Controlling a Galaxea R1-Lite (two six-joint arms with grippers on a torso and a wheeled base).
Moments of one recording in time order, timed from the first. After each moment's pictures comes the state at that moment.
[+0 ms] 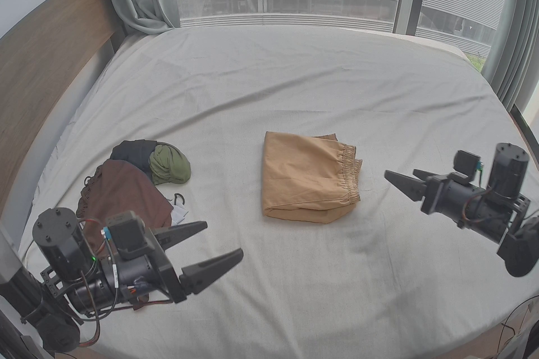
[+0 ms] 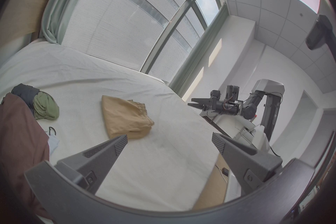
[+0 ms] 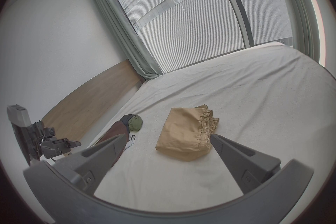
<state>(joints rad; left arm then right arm) -0.51 1.75 -0.12 -1.54 -0.41 -0.30 0.30 1.69 -0.43 -1.09 0.24 0.30</state>
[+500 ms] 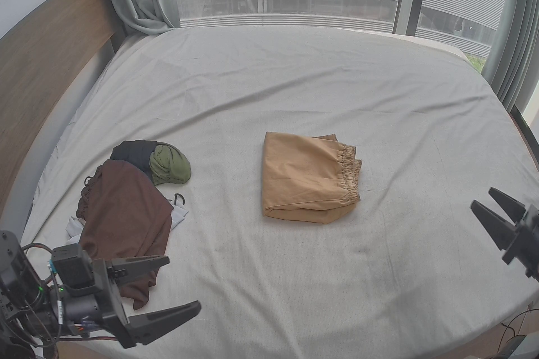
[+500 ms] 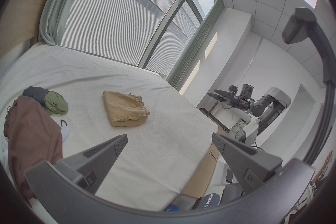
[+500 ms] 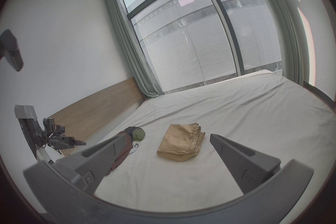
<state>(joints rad) -0.53 1.30 -0.02 -1.12 -0.41 -0.24 0.22 1.03 -0.08 -0.98 0.24 0.24</state>
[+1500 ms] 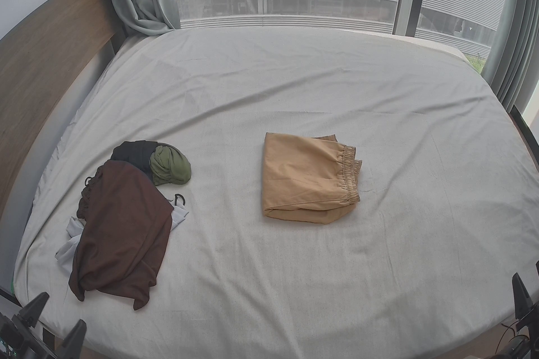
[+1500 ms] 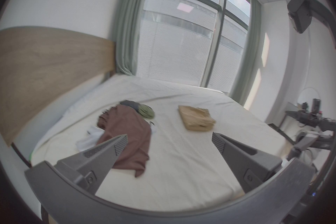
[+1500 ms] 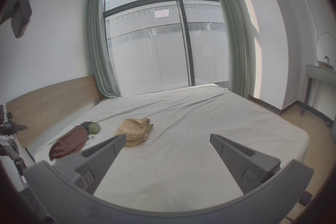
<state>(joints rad) -0.04 0.16 -0.02 -0.06 -0.21 -0.15 0.11 0.11 -0.02 -0.10 -0.11 0.14</state>
